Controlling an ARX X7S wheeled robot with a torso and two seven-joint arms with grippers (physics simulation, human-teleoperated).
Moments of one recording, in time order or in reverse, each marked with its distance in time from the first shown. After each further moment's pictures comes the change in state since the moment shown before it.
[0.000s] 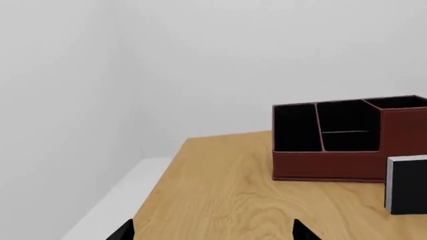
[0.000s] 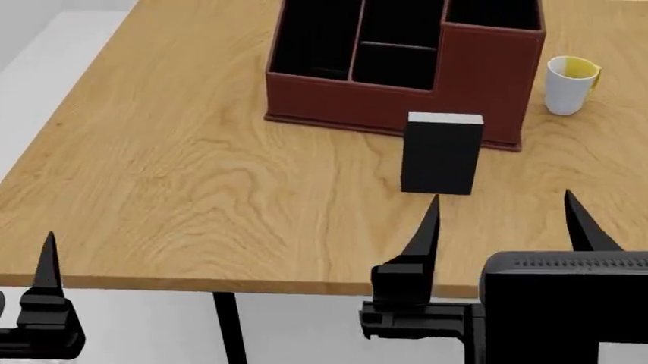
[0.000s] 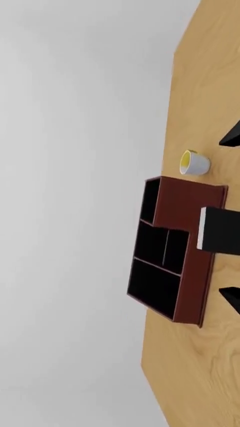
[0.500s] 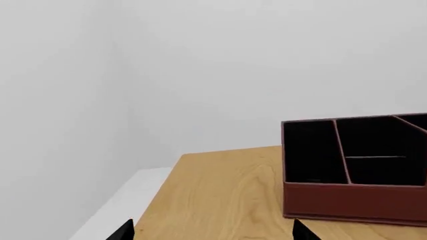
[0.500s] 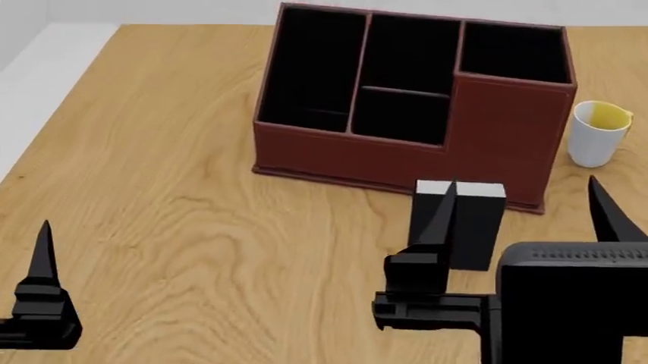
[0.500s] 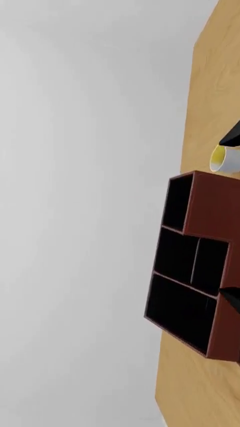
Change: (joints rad) left arm -0.033 -0.010 0.002 0.016 -0.014 -0.025 -0.015; right arm 0.067 0.112 0.024 0.006 0.259 -0.005 0.206
